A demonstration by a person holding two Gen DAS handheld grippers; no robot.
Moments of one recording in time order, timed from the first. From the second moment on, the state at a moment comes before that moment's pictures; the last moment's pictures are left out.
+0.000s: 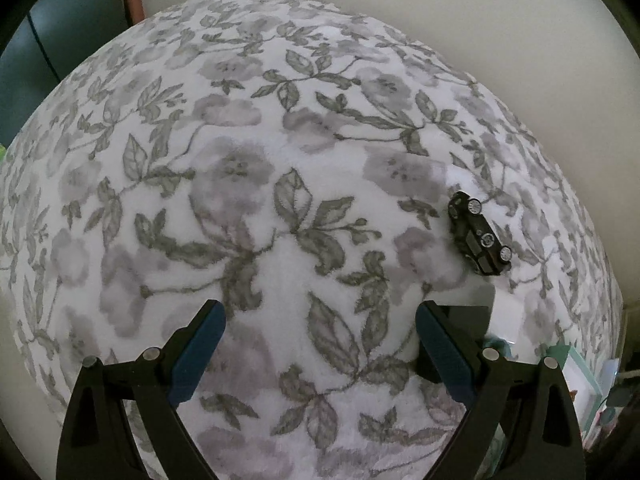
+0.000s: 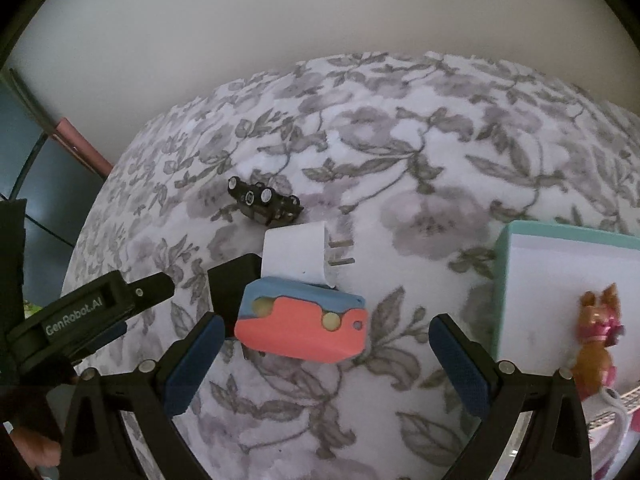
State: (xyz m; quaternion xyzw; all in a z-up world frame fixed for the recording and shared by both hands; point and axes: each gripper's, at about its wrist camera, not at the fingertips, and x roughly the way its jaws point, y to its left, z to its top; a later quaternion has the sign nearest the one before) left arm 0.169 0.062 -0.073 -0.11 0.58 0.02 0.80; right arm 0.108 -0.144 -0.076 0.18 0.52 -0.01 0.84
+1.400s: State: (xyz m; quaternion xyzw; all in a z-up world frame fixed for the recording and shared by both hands) left arm 0.172 0.020 -0.081 -0.12 0.61 -0.05 0.78; right arm 0.111 -0.161 -0.088 0.15 0.55 -0.08 0.82
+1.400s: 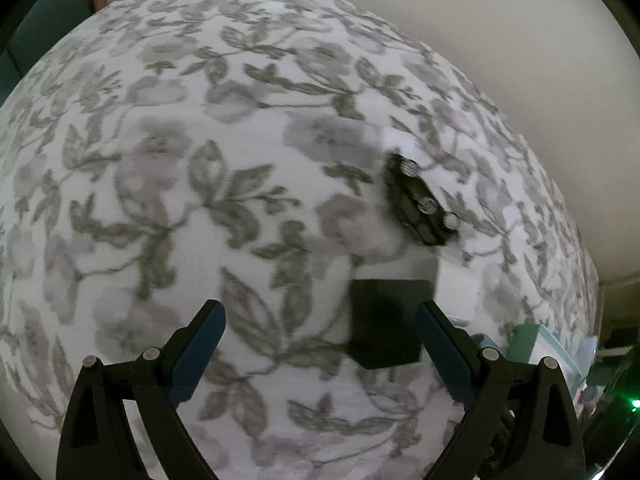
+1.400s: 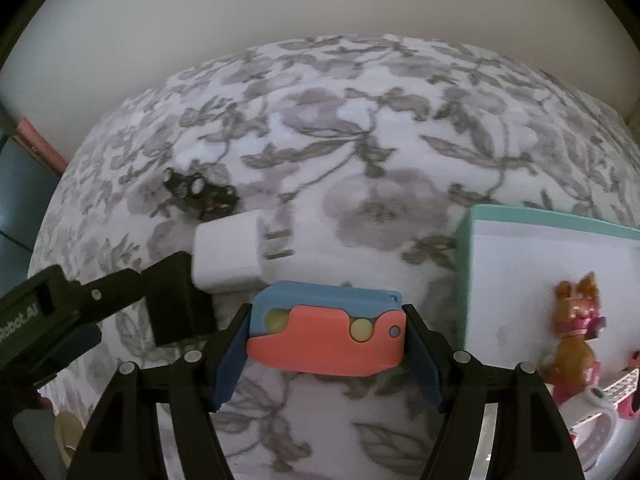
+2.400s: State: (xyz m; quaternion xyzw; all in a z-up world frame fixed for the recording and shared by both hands) left arm 0.175 -0.001 -0.095 -0.10 0.60 -0.08 0.79; right arm 0.109 -0.165 -0.082 0.15 0.55 -0.06 0.82
